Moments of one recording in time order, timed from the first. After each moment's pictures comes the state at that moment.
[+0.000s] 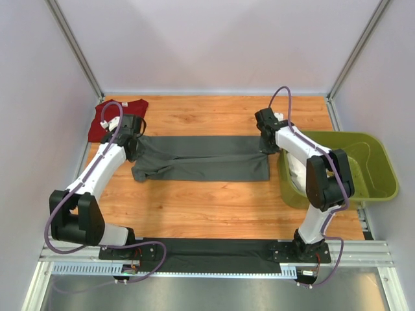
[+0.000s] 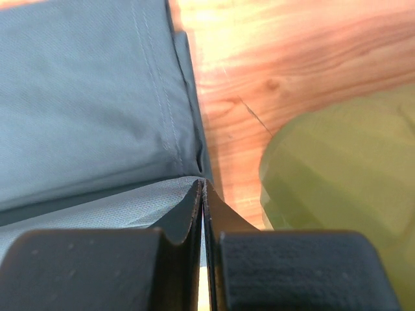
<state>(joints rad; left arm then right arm) -0.15 1.38 1.08 -0.73 -0.35 -0.82 0.32 1.79 1.30 -0.67 0.34 0.46</state>
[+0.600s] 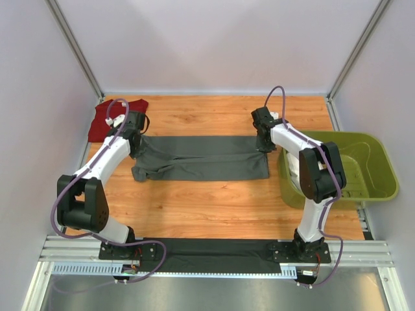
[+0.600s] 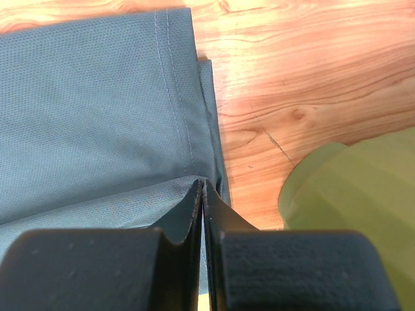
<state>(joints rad) -0.15 1.51 1.12 -0.69 -0.36 -0.79 0.32 1.90 1.37 -0.63 0.32 0.44</state>
